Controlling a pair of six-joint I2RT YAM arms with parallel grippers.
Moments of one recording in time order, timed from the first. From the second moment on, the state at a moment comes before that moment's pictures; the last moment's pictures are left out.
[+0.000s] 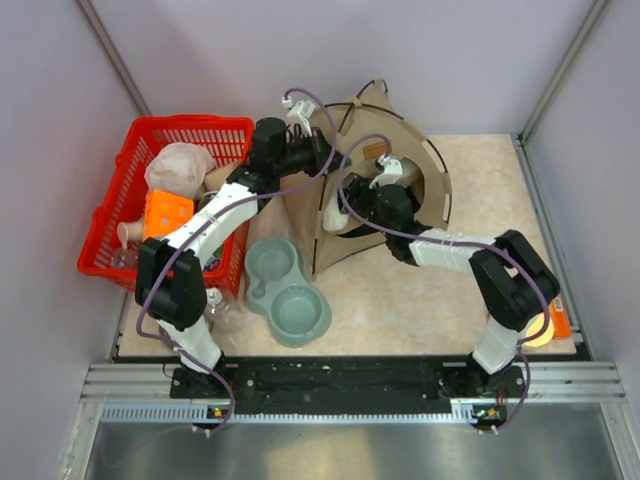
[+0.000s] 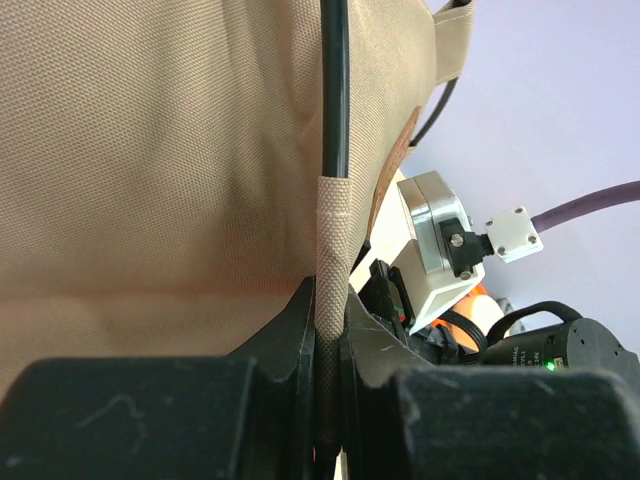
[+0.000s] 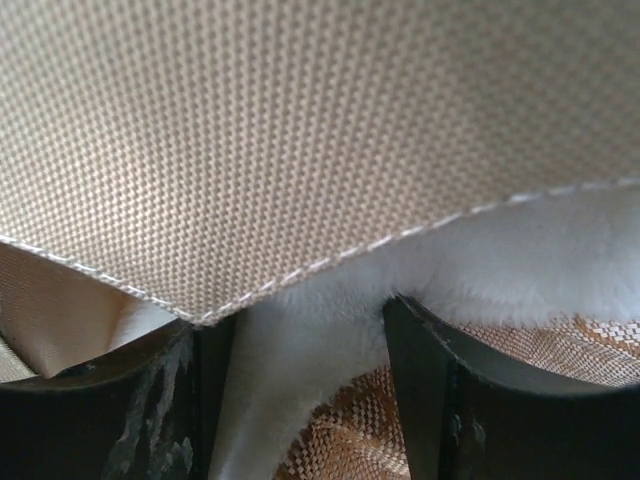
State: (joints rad) left arm -0.44 1.73 1.48 0.06 0.55 -0.58; right arm 0.63 1.75 0.95 0.66 0.14 0.53
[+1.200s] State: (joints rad) left arm -0.46 1.71 1.36 0.16 0.61 -0.58; right arm 0.58 1.63 0.96 -0.09 -0.11 0.40
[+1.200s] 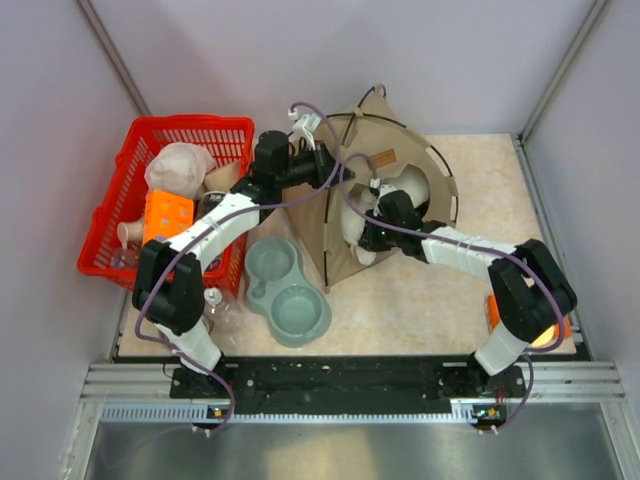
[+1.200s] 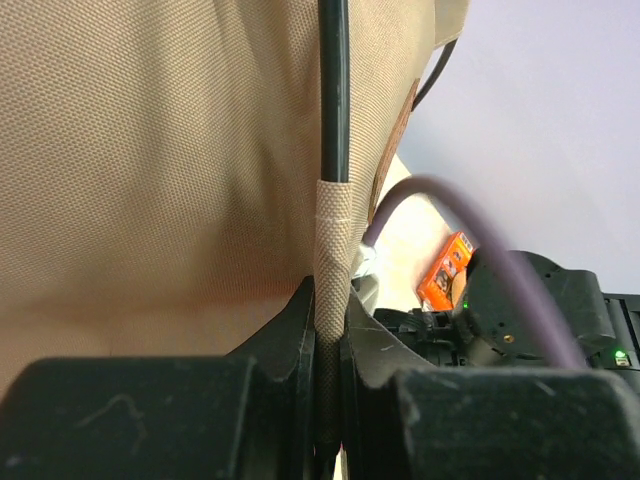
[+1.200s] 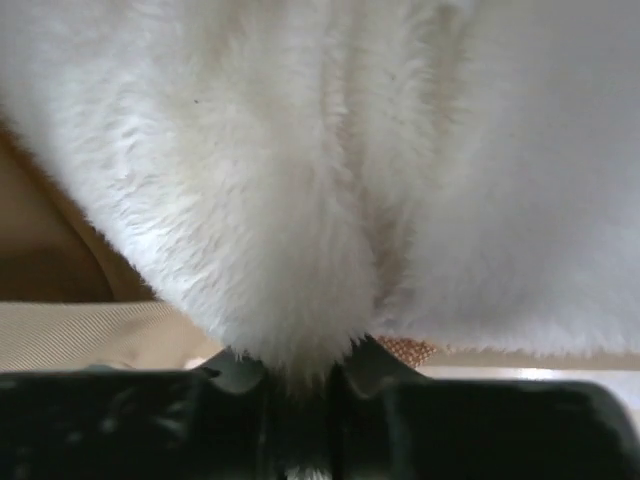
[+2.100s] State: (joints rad) left arm -0.43 1.66 1.36 0.11 0.66 -0.60; right arm 0.66 1.71 0.85 0.56 -0.16 0.61
